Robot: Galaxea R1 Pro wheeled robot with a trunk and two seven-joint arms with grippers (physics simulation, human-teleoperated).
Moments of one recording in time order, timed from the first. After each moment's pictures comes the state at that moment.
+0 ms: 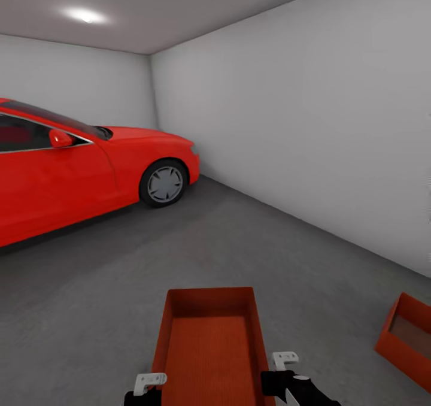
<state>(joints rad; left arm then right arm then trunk) -0.39 -0.02 -0.18 -0.20 0.24 -0.20 -0.08 -0.48 0.06 0.02 -0.27 -0.01 0.14 0.09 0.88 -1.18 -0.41</state>
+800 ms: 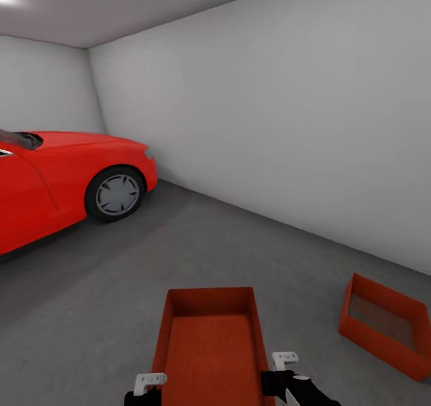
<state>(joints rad) -0.39 -0.02 -0.18 -0.20 0.24 -0.20 -0.08 -0.48 0.06 0.02 -0.27 -0.01 0.14 0.09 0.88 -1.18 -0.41</state>
